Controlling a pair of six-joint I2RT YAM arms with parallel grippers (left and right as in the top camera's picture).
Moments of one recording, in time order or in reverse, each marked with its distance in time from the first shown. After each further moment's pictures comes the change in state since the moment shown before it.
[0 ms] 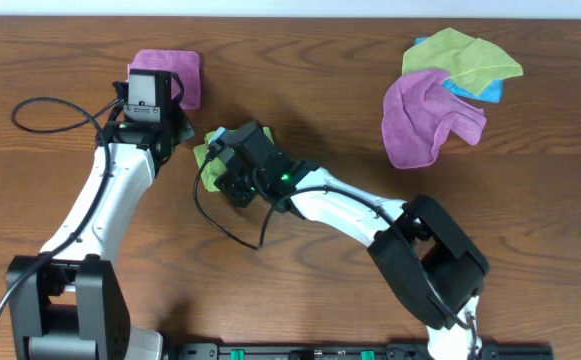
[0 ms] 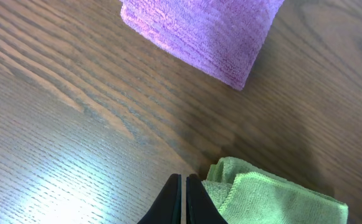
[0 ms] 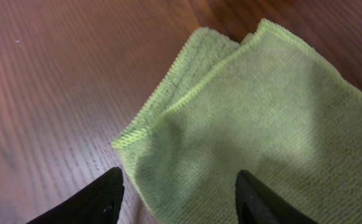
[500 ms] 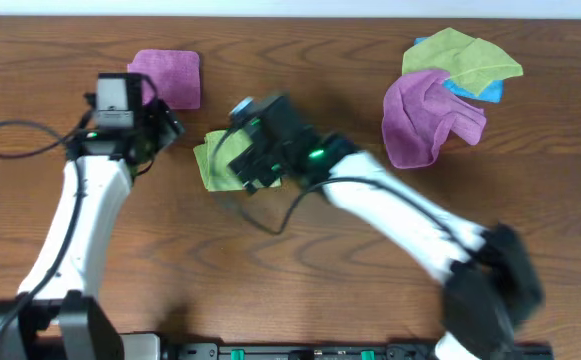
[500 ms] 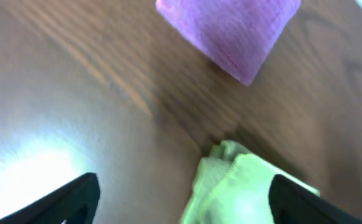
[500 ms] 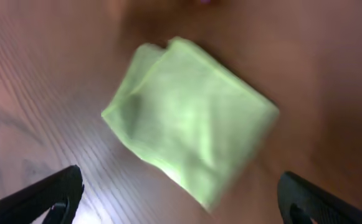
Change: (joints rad) left arm 0.106 -0.119 0.000 -0.142 0.140 -0.100; right arm -0.111 -0.256 0.100 -0.396 0.062 0.023
